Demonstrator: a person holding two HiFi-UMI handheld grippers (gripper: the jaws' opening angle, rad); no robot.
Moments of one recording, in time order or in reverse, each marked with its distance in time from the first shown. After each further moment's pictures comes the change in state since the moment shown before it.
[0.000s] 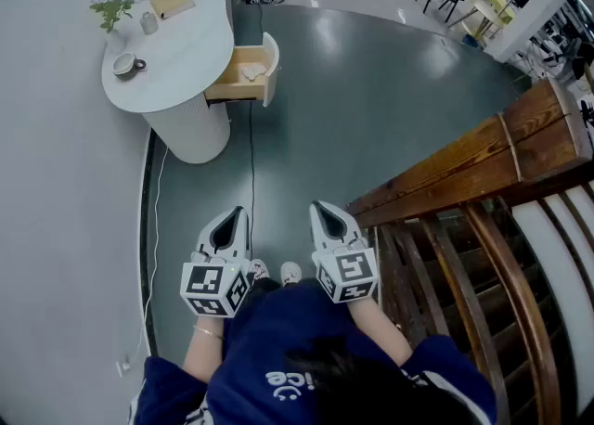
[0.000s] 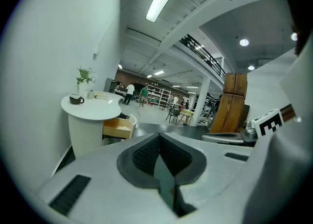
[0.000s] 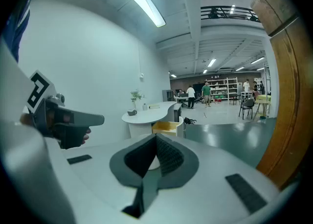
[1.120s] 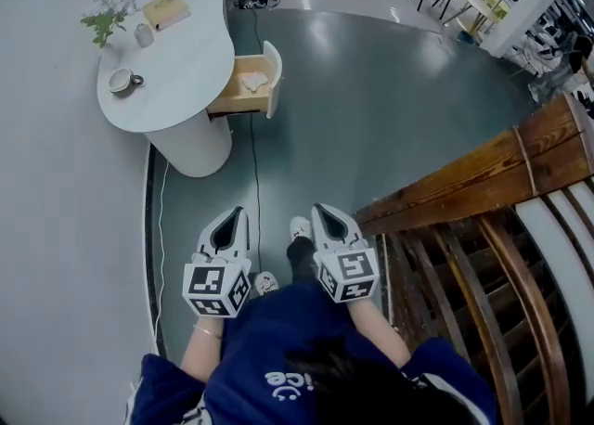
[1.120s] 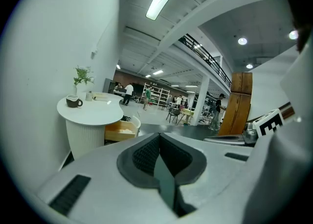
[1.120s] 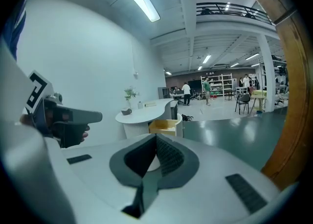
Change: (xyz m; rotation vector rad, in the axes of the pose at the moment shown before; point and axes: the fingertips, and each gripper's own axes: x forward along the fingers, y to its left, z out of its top) left arm 0.035 0.055 0.016 0.023 0.003 -0.017; right arm 0.059 0.003 -0.004 0.042 0.032 -0.050
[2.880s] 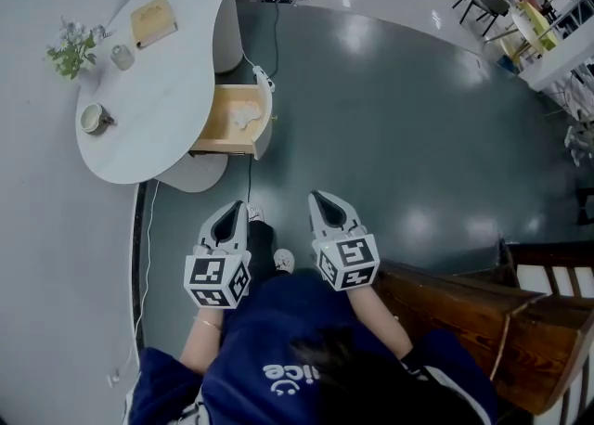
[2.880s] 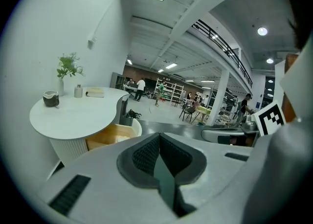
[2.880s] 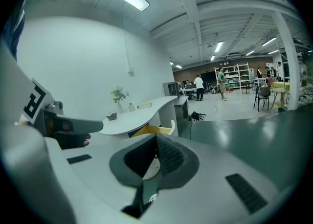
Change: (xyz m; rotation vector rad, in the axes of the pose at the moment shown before) left arm 0.278 0.012 0.059 -0.054 0.054 0.178; right arm 0.217 -0.204 0.088 0.007 0.053 0.201
